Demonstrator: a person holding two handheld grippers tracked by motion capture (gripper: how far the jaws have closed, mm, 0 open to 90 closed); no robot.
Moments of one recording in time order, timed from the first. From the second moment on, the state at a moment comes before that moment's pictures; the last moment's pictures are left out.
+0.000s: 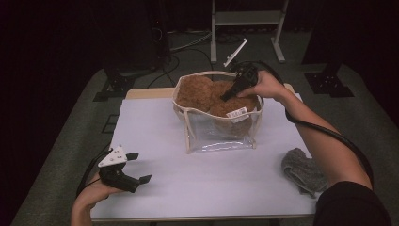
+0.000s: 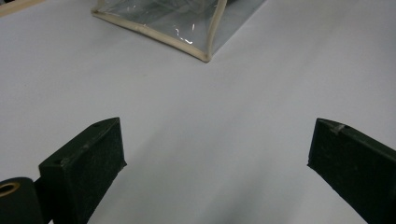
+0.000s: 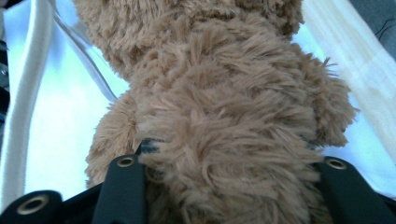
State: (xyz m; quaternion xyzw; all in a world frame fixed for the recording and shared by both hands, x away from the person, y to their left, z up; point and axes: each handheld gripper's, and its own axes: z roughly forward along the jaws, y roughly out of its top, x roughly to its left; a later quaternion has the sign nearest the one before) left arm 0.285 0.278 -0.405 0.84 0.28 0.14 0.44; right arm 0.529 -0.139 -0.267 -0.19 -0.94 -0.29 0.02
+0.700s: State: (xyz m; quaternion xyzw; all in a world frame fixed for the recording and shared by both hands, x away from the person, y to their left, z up) left arm 0.285 0.279 -0.404 0.84 0.28 0.14 0.44; right arm 0.524 -0.127 -0.264 -0.18 -0.94 -0.30 0.01
